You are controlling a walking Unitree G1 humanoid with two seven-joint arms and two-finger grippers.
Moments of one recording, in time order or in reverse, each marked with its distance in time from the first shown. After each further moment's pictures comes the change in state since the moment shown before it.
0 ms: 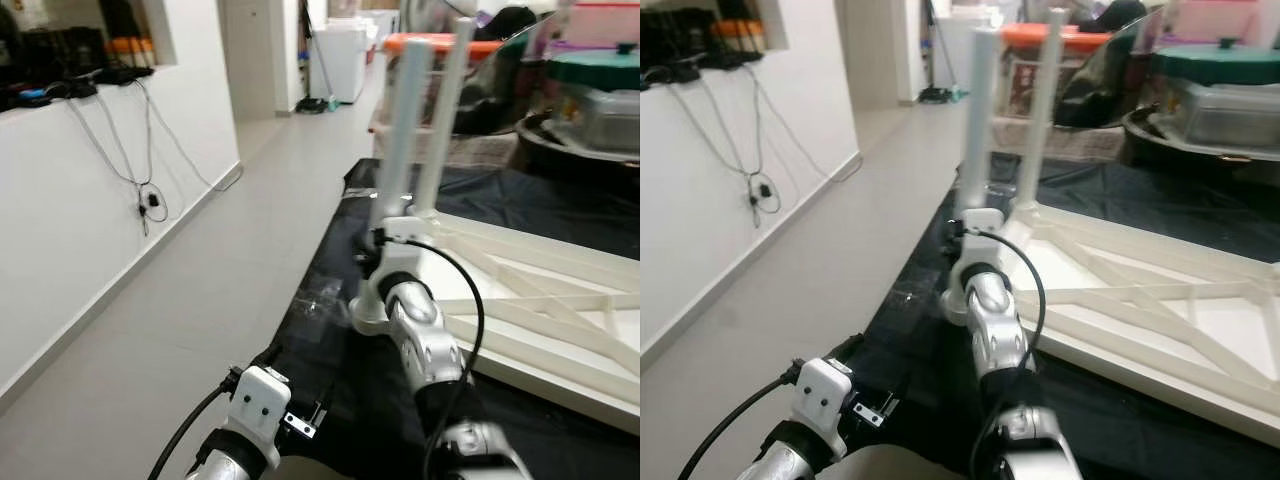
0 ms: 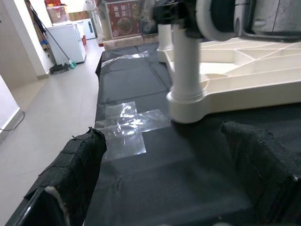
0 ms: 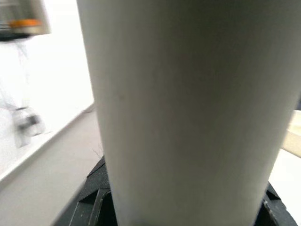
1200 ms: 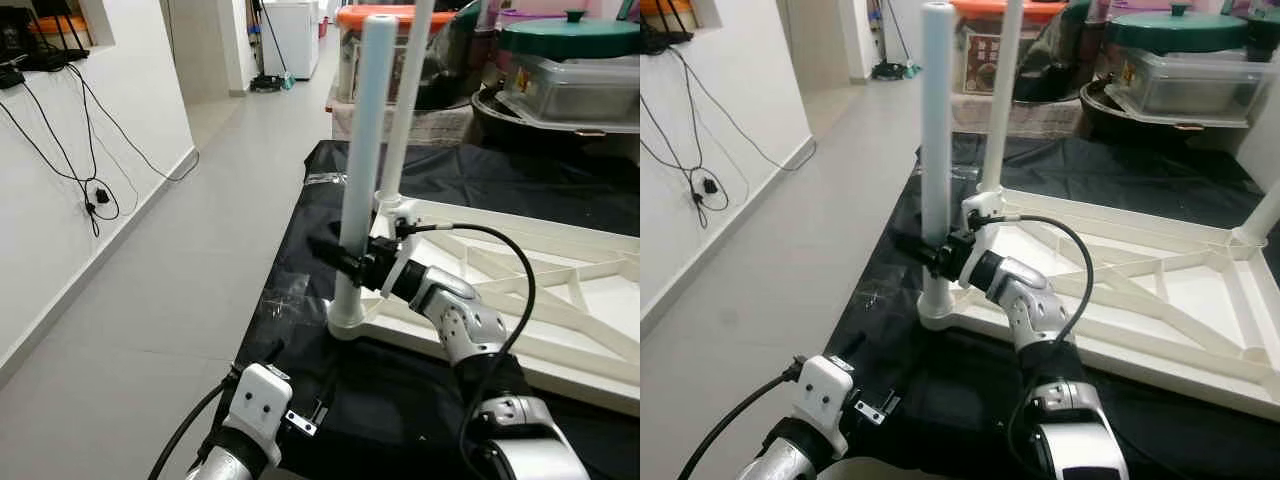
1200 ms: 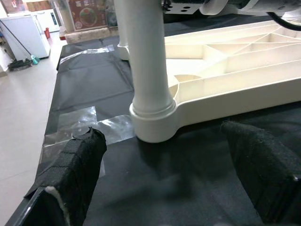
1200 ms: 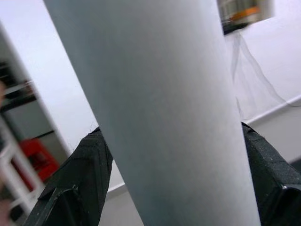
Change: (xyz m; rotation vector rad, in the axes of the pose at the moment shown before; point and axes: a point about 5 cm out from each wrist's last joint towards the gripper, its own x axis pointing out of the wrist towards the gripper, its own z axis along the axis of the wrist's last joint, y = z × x) left arm 0.002 -0.001 0.000 0.001 -0.002 -0.009; right arm -0.005 0.024 0.026 0.226 0.046 1.224
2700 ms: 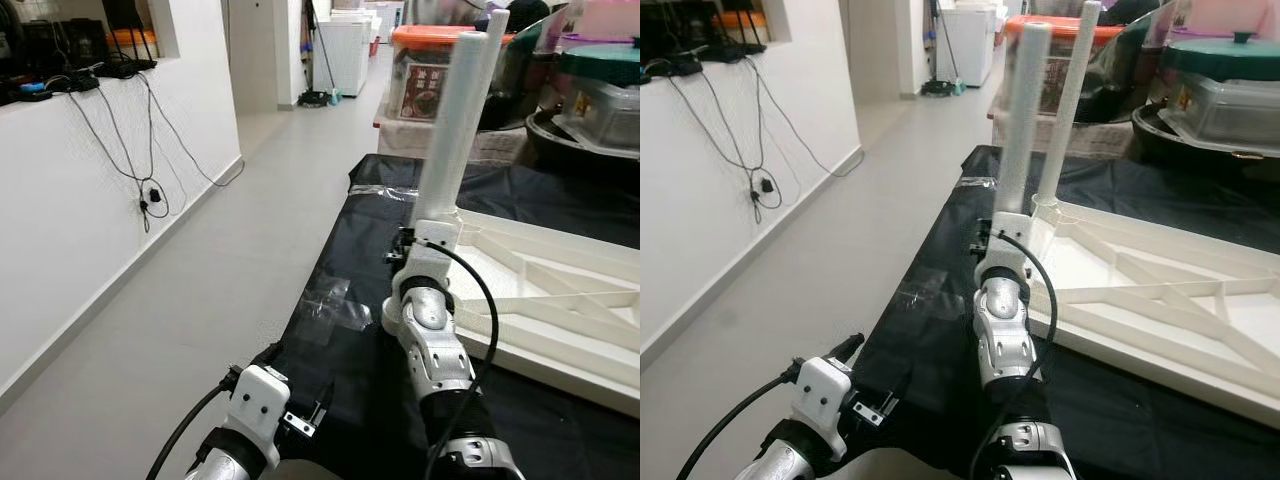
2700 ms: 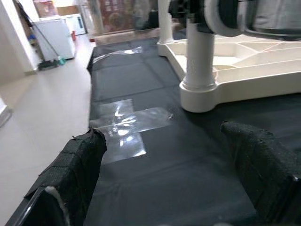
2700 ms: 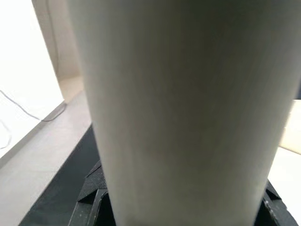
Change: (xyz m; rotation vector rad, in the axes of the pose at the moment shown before) left arm 0.000 -0.001 -0.001 -0.012 0.002 -0.014; right arm -0.031 -0.016 -0.018 -0.236 -0.090 -1.365
